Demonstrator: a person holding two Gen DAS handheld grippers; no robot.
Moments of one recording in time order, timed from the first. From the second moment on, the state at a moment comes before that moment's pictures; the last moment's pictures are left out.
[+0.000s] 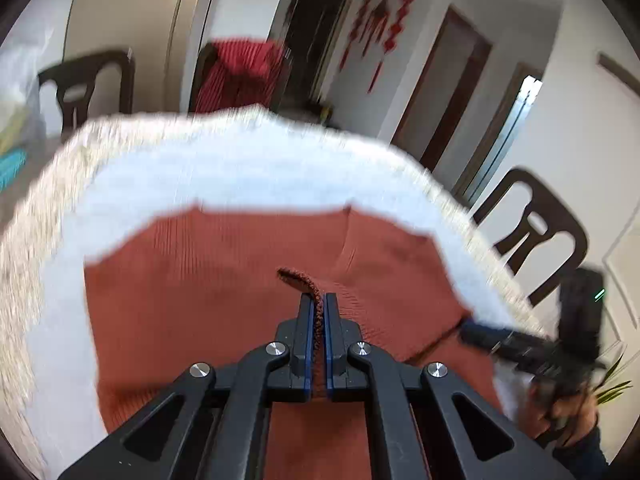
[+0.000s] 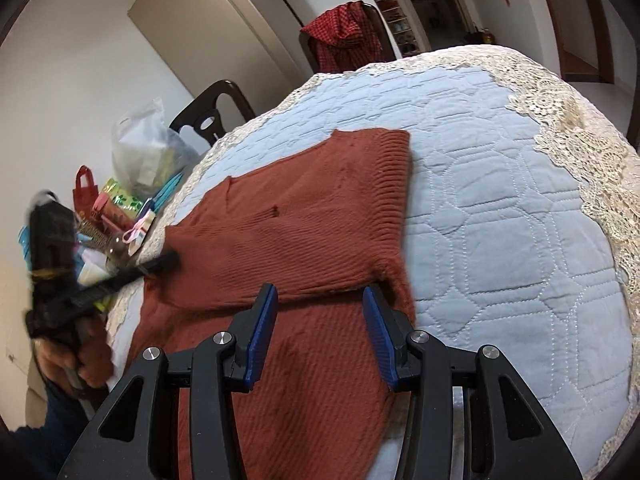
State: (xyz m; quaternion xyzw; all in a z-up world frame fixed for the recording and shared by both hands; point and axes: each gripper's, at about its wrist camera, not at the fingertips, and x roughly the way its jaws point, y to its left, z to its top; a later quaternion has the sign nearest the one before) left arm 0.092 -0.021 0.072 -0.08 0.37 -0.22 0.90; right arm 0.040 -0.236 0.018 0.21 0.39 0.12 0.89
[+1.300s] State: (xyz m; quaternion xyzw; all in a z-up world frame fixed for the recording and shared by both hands) left arm 0.149 -0.042 0.018 -0.02 0.42 -0.19 0.89; right arm 0.128 -0.285 0.009 0.22 0.41 0.04 0.89
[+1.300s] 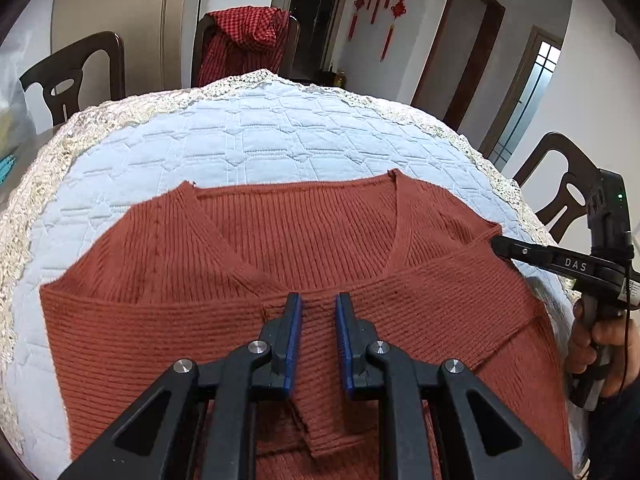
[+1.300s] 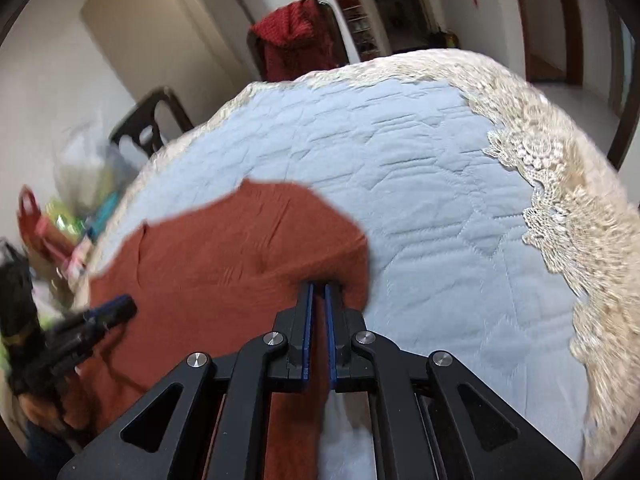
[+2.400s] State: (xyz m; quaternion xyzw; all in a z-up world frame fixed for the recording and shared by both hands) left arm 0.078 0.046 0.033 -0.05 0.38 -0.10 0.92; right arm 0.046 -0.233 0.030 0.11 0.40 0.08 0.91
